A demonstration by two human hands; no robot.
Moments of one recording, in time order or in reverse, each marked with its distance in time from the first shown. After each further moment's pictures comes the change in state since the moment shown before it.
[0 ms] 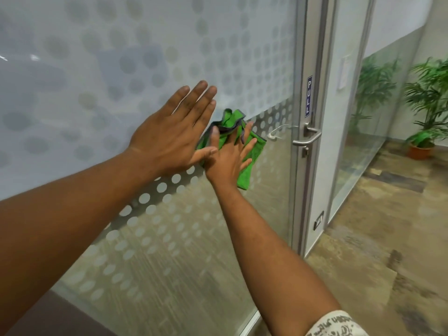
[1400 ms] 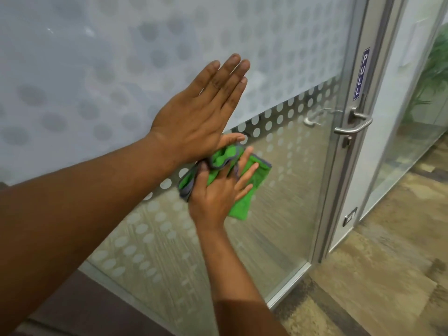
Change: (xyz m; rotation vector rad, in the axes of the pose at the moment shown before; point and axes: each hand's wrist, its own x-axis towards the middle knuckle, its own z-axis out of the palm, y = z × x) left_hand 0.000 0.004 0.008 0.134 -0.005 0.011; right_hand -0.111 0.006 0.034 0.071 -0.011 -0.024
